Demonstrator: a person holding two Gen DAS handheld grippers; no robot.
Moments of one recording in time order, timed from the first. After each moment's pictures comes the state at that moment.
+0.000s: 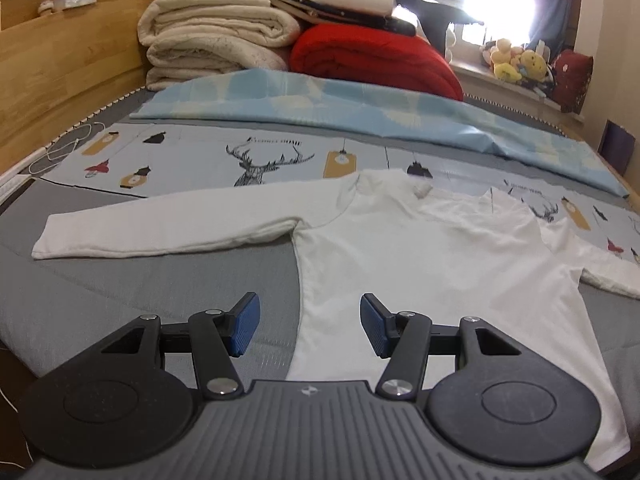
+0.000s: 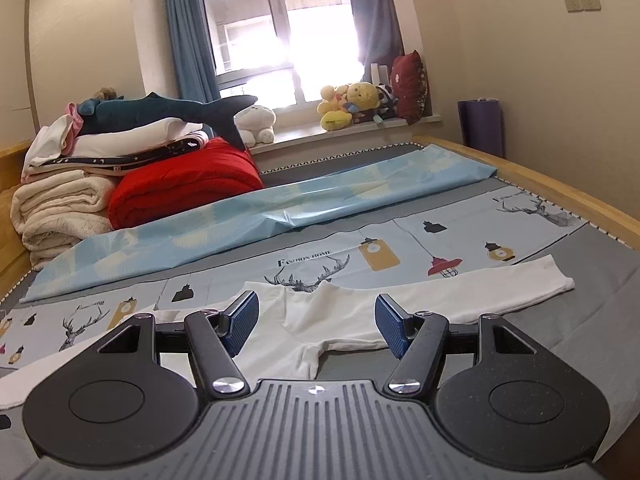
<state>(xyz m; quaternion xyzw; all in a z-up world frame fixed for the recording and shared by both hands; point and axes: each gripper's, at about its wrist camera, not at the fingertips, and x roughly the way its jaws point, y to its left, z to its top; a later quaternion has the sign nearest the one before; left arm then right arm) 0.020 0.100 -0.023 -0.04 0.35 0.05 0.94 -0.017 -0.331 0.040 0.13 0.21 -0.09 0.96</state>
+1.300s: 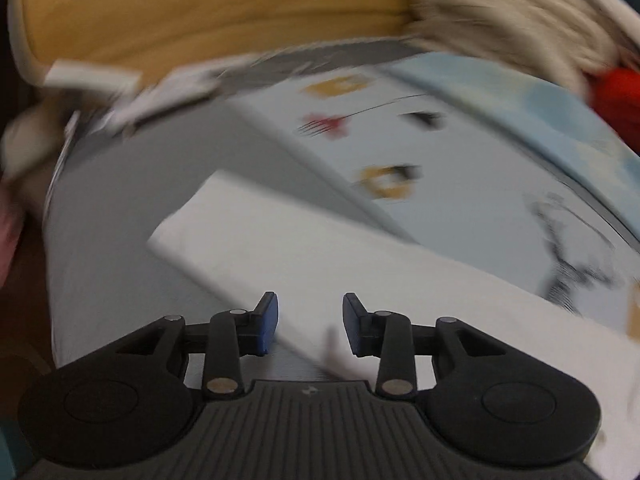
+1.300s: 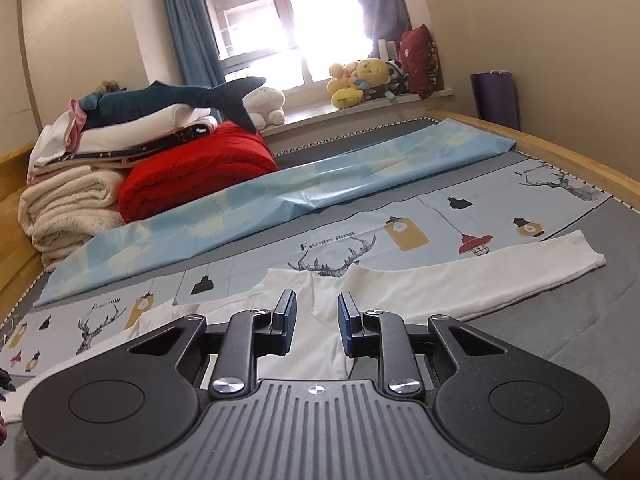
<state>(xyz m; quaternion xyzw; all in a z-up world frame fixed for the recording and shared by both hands) 0.201 0.355 -0.096 -0.19 0.38 0.40 0.81 0.016 -0.308 0.035 0.14 0.24 -0.07 0.96</state>
